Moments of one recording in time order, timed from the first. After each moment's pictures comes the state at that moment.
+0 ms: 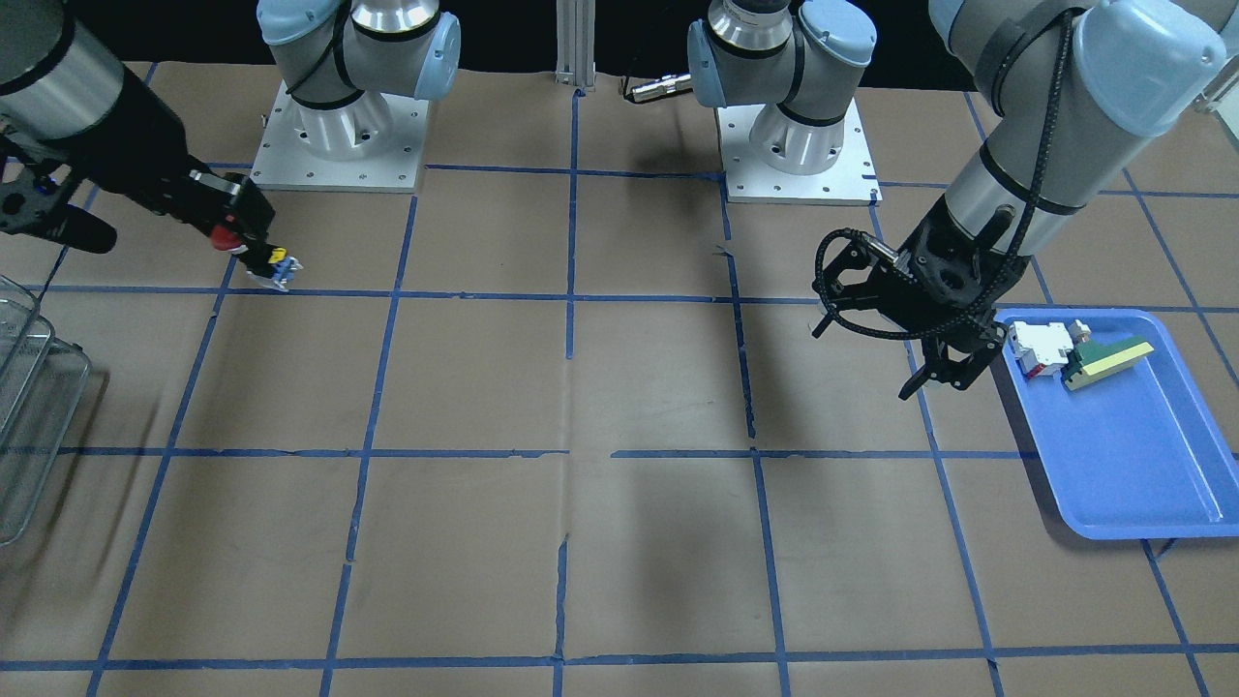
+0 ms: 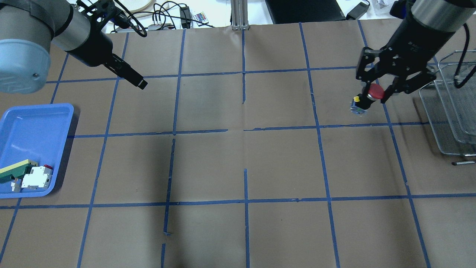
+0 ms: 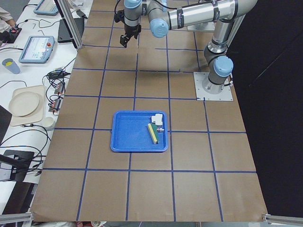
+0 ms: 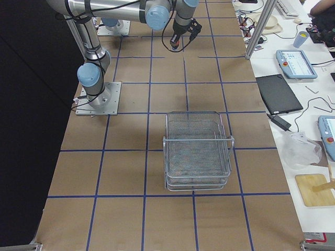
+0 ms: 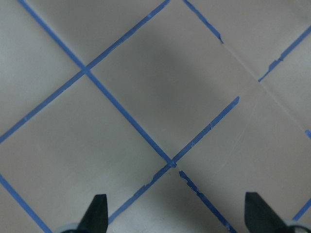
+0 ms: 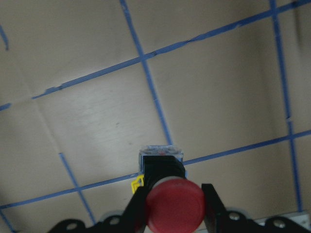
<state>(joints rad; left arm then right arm) -1.42 -1.66 -1.63 -1.33 1.35 0.76 1.35 -1.56 1.53 -1.38 -1.50 0.01</state>
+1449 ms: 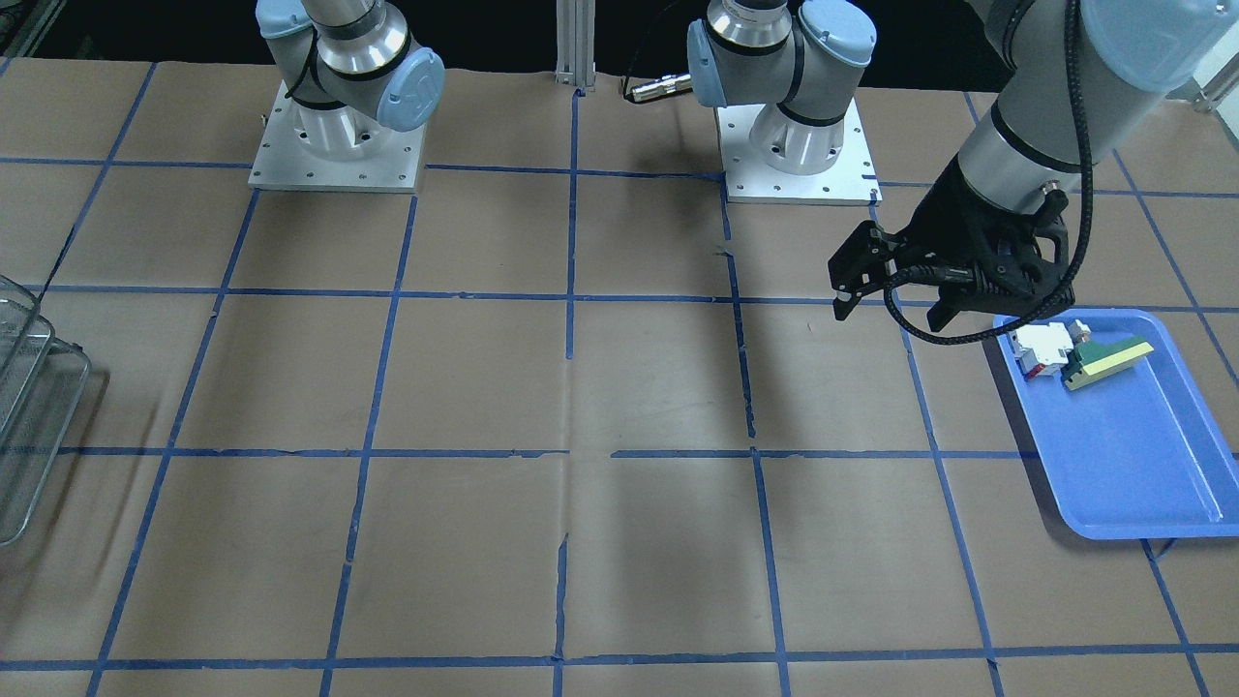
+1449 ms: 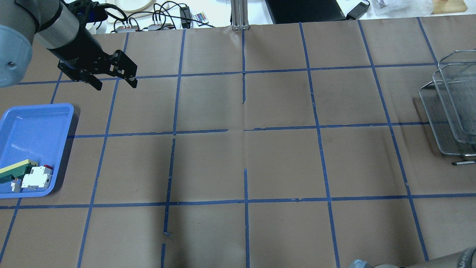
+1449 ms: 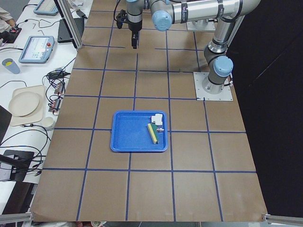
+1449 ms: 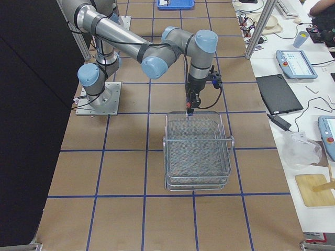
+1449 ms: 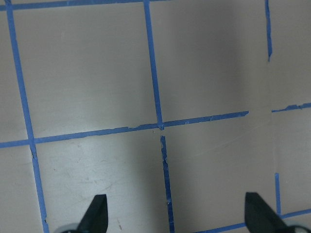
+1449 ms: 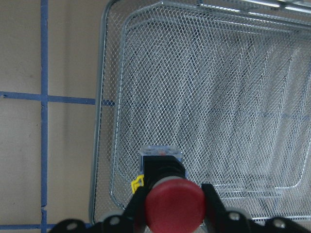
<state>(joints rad) -1.43 -1.63 -1.60 -1.46 1.47 0.19 0.98 -1.33 1.50 -1.78 -1.77 -0.70</state>
